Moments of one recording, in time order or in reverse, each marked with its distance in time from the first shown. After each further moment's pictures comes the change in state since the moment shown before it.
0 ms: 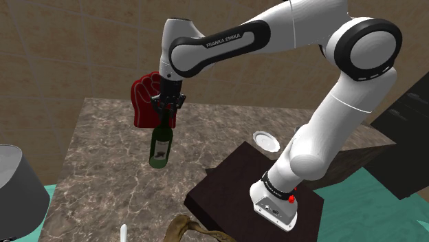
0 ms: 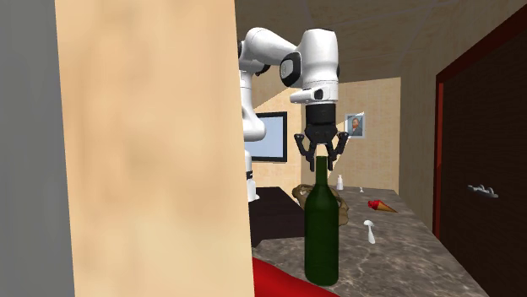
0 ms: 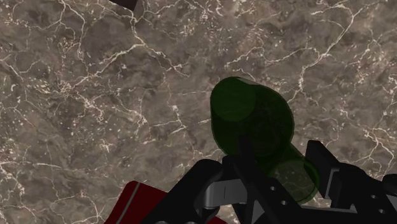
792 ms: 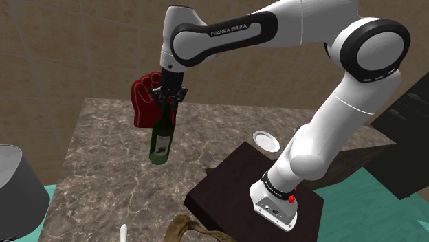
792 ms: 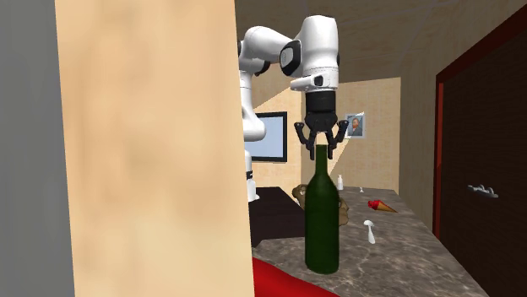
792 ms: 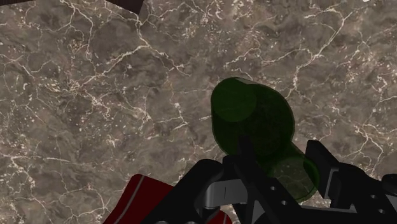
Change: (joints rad) arm -0.002 -0.036 -0.002 0.041 0.005 -0.078 0.000
